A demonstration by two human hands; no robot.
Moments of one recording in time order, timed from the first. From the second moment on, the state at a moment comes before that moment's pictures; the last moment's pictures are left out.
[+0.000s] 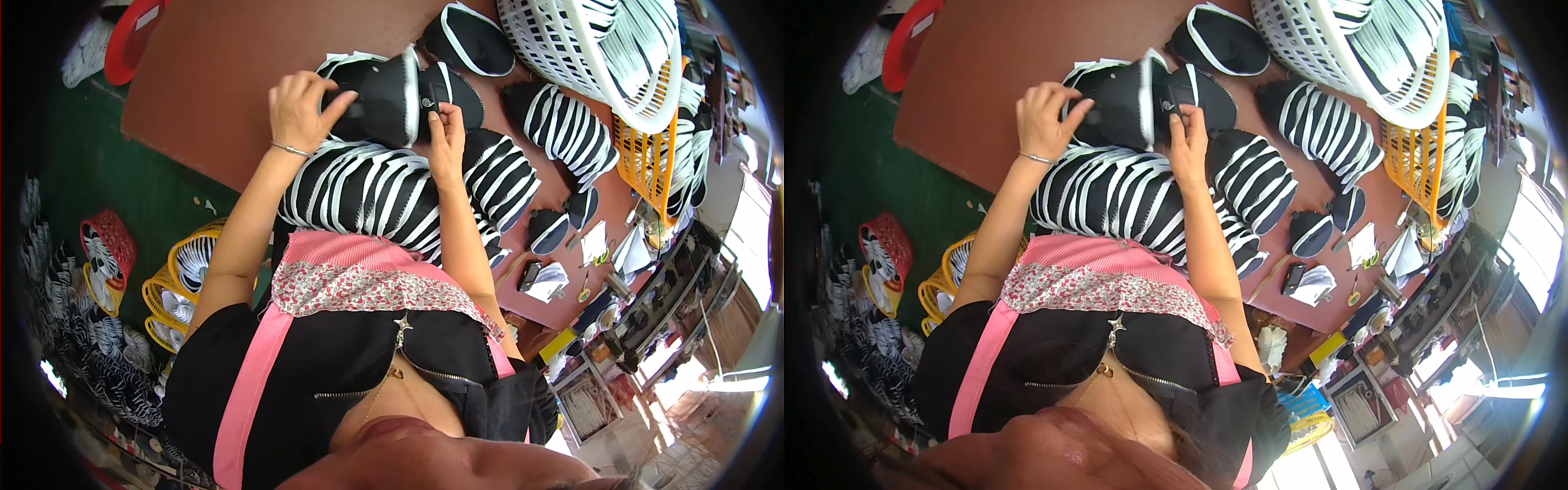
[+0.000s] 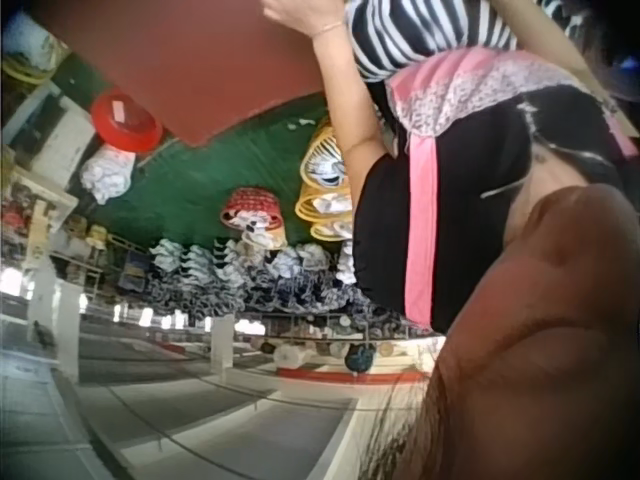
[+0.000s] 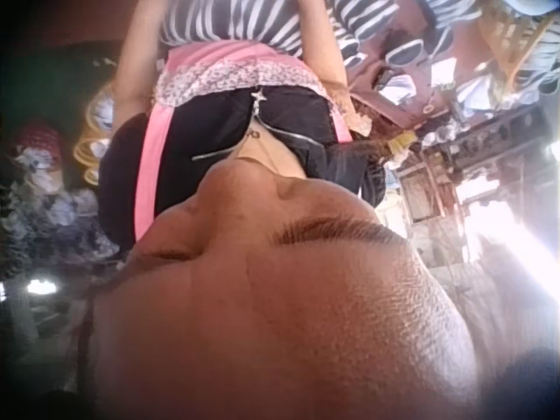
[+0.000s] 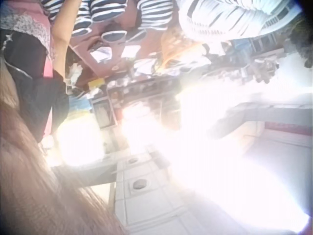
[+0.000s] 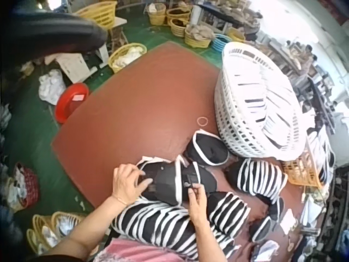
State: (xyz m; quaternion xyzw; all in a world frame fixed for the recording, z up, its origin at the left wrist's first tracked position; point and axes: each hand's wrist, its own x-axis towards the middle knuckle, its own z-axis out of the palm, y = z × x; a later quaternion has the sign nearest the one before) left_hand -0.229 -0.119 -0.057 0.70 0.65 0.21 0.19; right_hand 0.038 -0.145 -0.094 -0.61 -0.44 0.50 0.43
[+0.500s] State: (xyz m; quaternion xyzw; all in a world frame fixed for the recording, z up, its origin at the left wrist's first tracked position) left_hand -0.159 -0.180 0.012 0.51 0.42 0.43 0.61; right_hand 0.032 -0.181 -0.022 -0.35 -0.12 0.68 0.63
